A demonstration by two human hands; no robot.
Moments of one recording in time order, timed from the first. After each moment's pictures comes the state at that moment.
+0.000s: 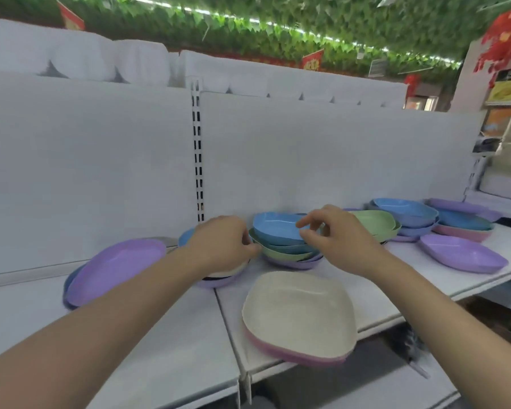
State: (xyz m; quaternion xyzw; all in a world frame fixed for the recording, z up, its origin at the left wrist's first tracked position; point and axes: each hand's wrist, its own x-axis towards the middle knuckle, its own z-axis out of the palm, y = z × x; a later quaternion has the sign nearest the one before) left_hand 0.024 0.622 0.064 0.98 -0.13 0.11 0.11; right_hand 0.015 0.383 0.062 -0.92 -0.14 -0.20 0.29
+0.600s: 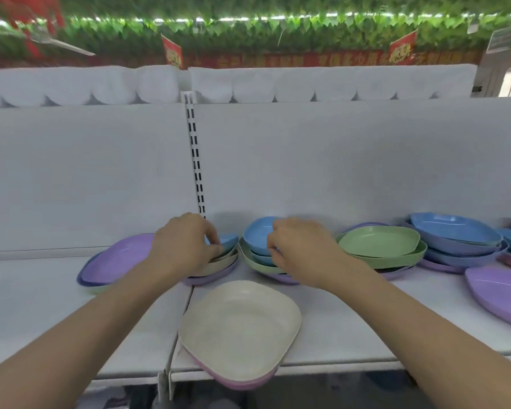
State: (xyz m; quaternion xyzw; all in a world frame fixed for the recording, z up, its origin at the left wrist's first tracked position) left_hand -0.004 0.587 0.077 0.97 0.12 0.20 0.08; right_hand 0.058 0.380 0.069 -0.91 -0.35 -0.20 -0.06
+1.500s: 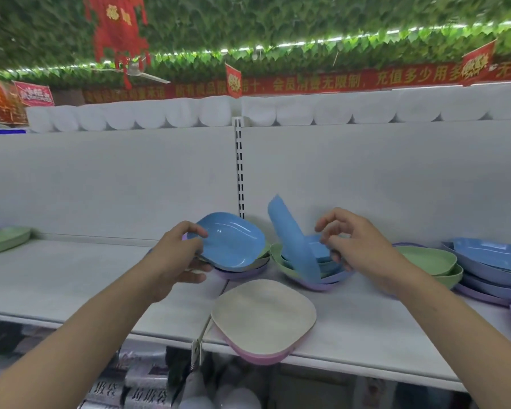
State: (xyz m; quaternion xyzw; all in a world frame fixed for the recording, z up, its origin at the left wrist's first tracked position) left_hand -0.098 0.597 0.084 0.74 0.25 0.20 0.59; right_hand 0.047 0.323 0.089 -0.78 -0.31 0.01 0.54
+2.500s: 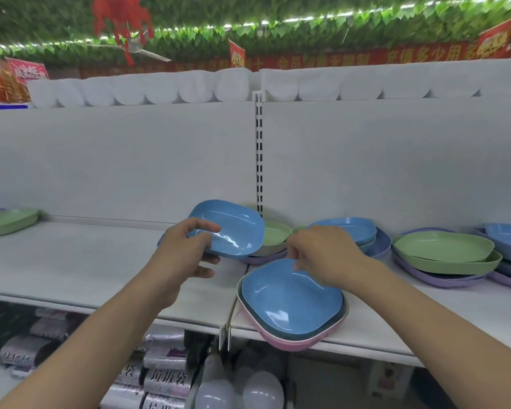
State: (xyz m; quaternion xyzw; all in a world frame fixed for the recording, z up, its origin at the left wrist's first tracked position) left_hand -0.117 0.612 0.061 0.73 0.24 0.27 0.59; right_hand 0.033 0.415 0.058 -0.89 -0.44 -0.14 0.00
